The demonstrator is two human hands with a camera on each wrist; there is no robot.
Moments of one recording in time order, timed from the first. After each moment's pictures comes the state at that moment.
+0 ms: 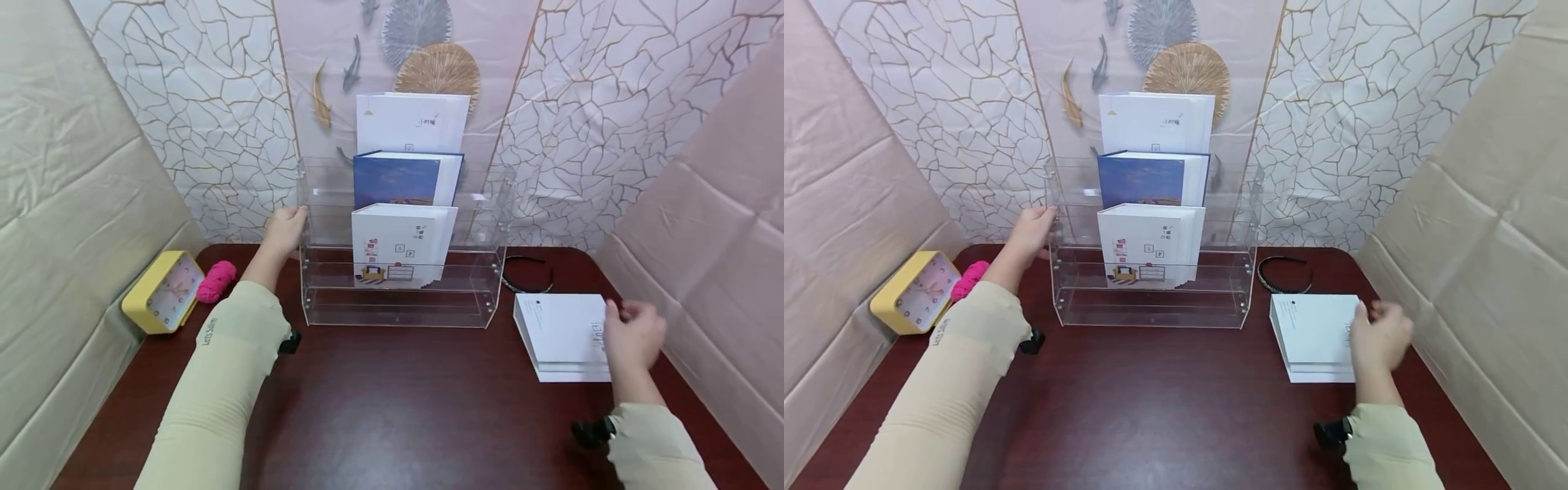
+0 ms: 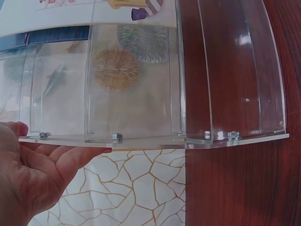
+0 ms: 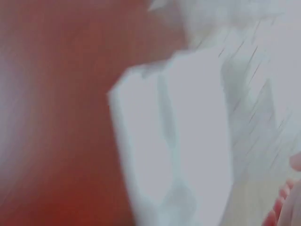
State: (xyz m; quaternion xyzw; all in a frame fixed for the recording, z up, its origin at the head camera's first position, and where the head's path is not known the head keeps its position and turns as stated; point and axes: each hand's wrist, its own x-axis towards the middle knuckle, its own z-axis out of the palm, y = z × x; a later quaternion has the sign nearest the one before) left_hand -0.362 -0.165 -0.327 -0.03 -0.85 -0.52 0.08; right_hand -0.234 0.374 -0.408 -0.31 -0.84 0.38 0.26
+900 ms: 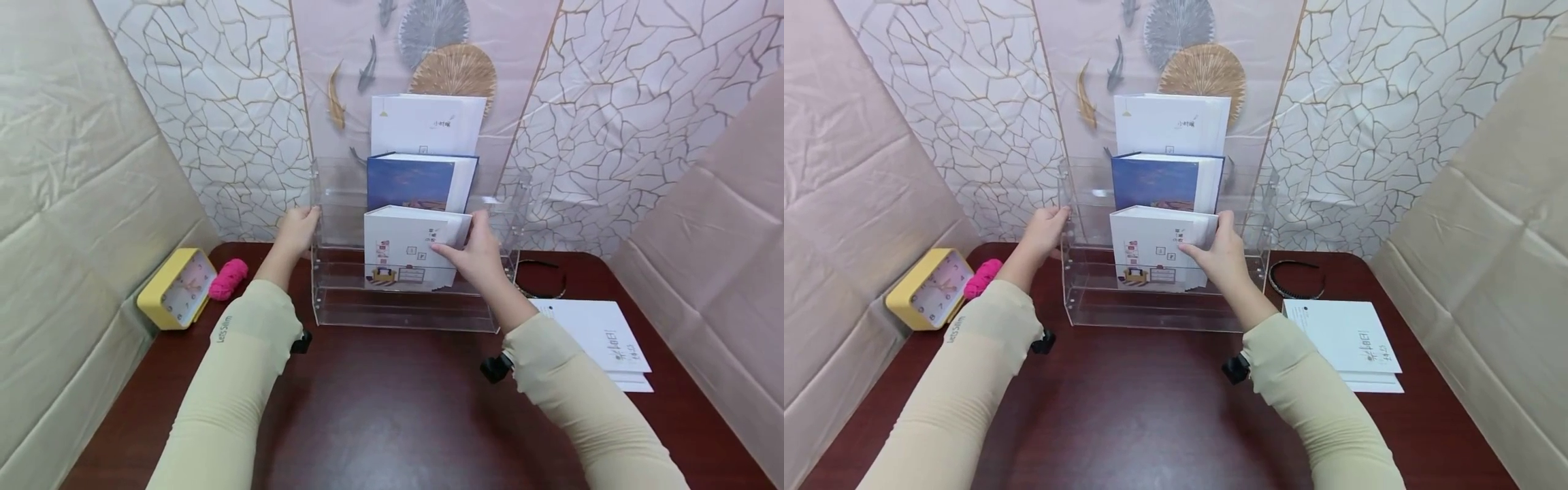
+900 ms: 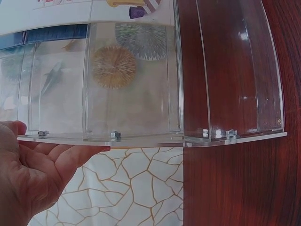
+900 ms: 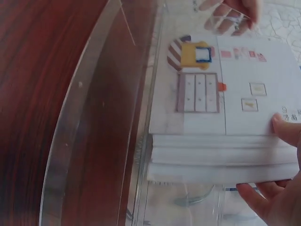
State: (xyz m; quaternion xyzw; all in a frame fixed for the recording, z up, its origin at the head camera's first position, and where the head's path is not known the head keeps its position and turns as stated) left_hand -0.364 -0.164 -0.328 -0.02 -0.84 -0.53 0.08; right_hand -0.325 0.153 -0.331 0.09 -0.89 0.41 0.20
